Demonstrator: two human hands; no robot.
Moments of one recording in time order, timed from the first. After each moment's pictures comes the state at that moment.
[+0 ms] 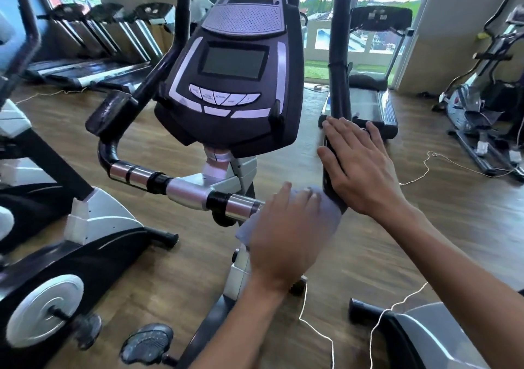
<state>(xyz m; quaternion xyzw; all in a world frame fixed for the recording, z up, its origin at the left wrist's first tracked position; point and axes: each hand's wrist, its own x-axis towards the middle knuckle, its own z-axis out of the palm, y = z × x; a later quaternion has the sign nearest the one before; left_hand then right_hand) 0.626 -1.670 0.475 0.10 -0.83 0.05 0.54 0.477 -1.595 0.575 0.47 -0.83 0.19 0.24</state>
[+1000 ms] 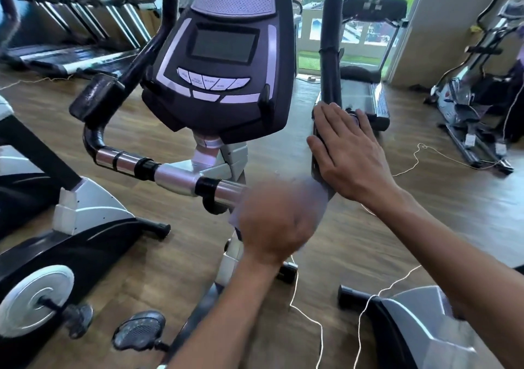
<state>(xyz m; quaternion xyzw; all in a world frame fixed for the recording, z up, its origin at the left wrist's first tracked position) 0.619 -1.664 0.493 0.12 -0.83 -0.04 0.54 0.481 -1.591 0.578 0.48 -0.83 0.14 0.23</state>
